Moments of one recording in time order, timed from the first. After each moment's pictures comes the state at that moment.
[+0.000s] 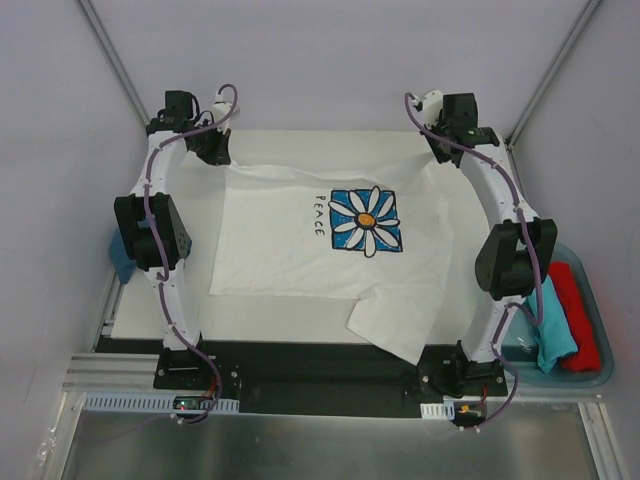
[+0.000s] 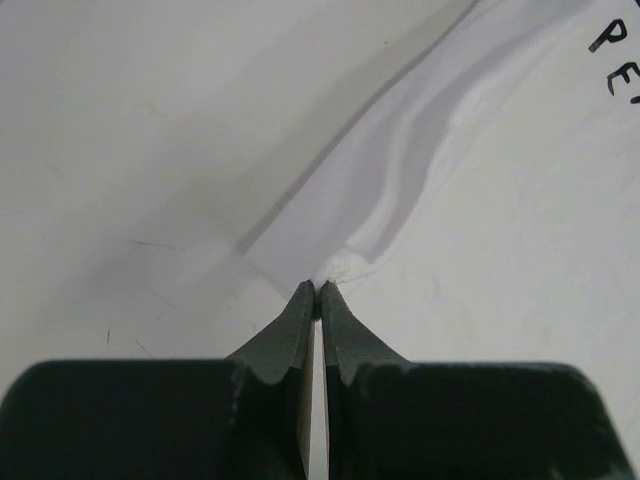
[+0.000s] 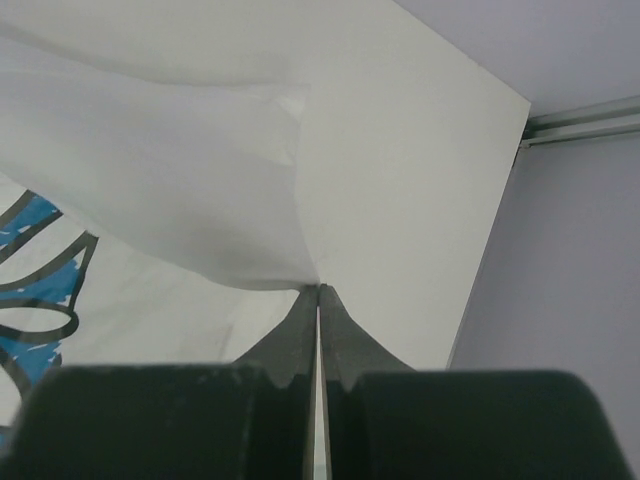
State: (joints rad) left arm 0.07 2.15 2.03 -0.82 0.56 0.55; right arm 0.15 1.92 1.83 -0.63 0.14 -0.48
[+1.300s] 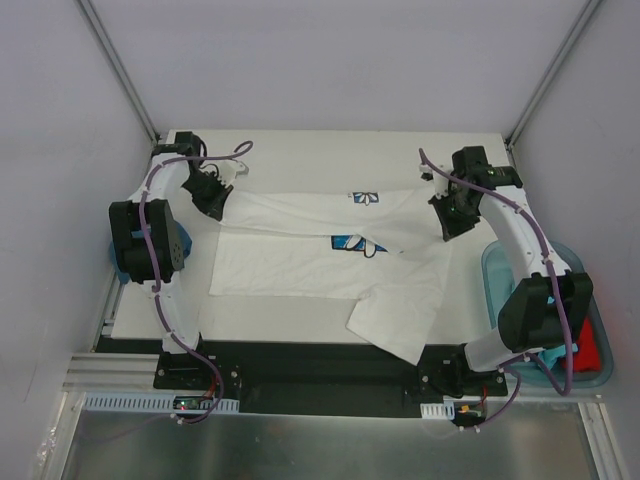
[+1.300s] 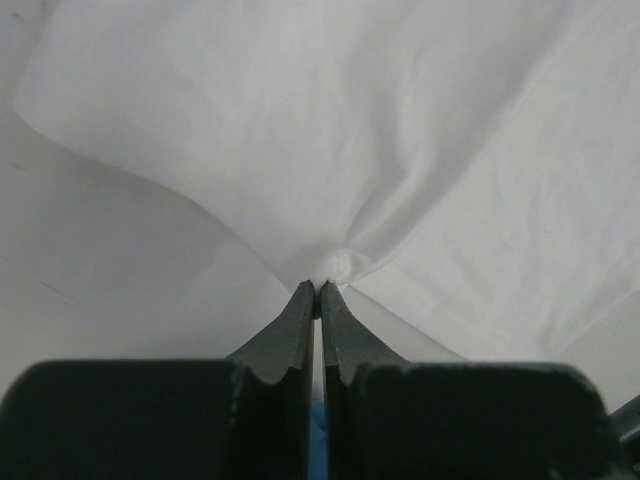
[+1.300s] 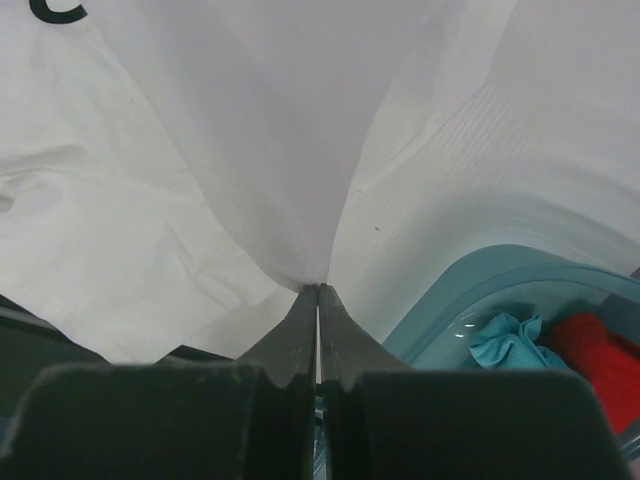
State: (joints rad) left arm 0.07 1.99 1.66 -1.05 0.43 0.88; right arm 0.14 1.52 1.39 -1.13 -0.05 -0.33
